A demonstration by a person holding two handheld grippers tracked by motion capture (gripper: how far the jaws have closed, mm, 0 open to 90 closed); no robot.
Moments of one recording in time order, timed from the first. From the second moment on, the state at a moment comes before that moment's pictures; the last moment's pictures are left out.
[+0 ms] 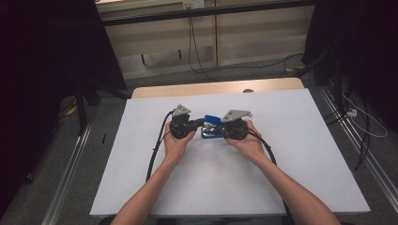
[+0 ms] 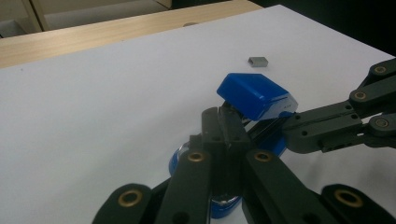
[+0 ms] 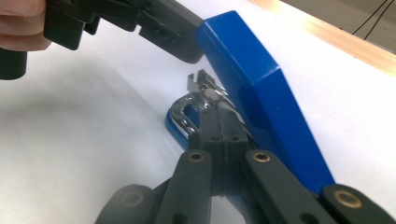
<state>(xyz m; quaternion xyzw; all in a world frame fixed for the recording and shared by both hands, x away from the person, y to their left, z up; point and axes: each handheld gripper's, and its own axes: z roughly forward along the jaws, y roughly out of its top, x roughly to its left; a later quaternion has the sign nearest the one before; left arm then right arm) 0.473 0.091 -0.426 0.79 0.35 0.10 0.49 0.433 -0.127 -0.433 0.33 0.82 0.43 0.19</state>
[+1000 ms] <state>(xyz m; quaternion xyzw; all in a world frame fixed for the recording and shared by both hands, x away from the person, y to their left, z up) 0.475 0.085 -0.415 0.79 0.34 0.11 0.50 0.438 -0.110 -0.444 0.35 0.78 0.46 0.23</state>
